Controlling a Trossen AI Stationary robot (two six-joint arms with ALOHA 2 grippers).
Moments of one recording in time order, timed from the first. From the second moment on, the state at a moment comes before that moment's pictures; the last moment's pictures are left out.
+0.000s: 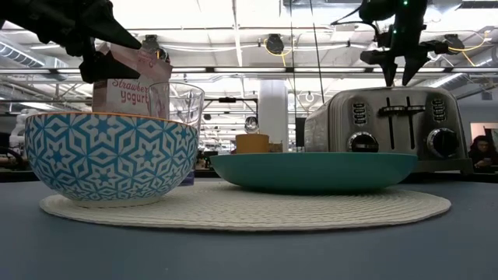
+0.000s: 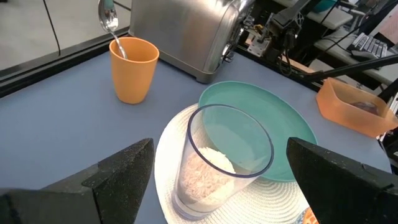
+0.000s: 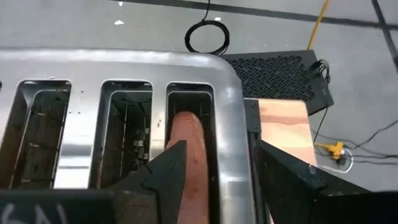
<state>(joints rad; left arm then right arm) -0.07 0.55 0.45 -0.26 -0.29 -0.45 -0.87 1.13 1.19 -1.14 0.52 0.55</state>
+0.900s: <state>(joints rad) -0.07 0.55 0.45 -0.26 -0.29 -0.45 -0.87 1.17 1.17 -1.15 0.41 0.61</state>
